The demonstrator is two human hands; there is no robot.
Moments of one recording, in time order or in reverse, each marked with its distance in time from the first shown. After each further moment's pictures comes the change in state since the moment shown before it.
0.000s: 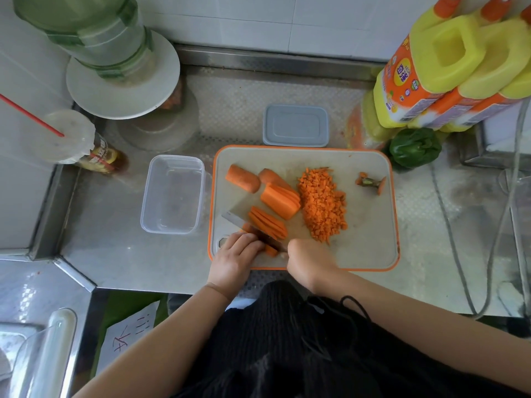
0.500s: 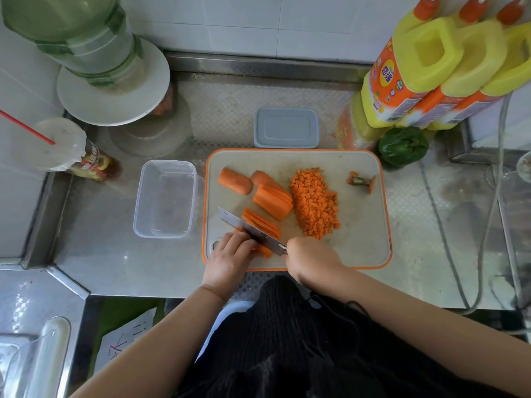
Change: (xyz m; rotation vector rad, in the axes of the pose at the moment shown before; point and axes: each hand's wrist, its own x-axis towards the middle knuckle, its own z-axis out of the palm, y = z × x) left_hand 0.008 0.004 -0.001 -0.016 0.049 -0.015; right_hand -0.014 0.004 -0.014 -0.048 -0.005 0.000
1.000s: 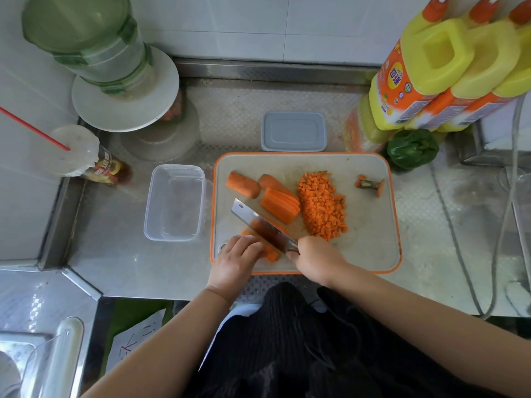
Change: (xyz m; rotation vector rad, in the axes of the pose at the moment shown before) left_hand 0.001 -0.003 -0.005 0.014 -0.020 0.041; right_hand 0.021 0.013 0.009 0.221 -0.041 -0.019
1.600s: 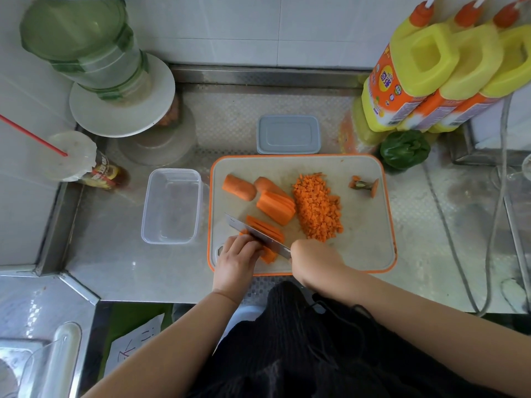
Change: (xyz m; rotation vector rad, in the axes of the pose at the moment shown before) left_hand 0.006 0.017 0.007 -0.070 0.037 -0.253; right_hand -0.019 -0.018 -0.010 -0.250 -0.019 0.078
